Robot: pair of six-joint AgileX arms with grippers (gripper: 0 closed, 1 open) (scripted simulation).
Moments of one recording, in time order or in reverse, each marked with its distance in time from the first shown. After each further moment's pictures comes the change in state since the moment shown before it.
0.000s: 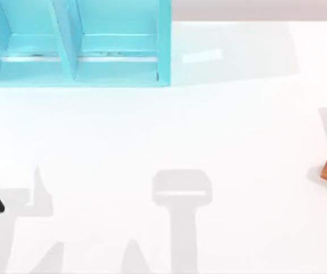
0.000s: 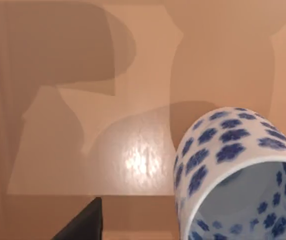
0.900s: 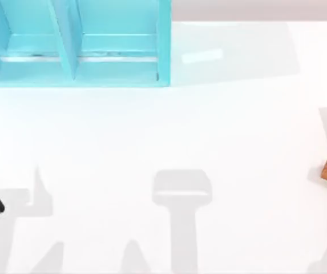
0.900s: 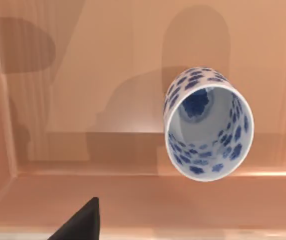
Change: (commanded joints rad) left arm 0.000 0.000 0.000 0.000 0.000 0.000; right arm -0.009 -0.050 0.278 -0.337 -0.002 -0.005
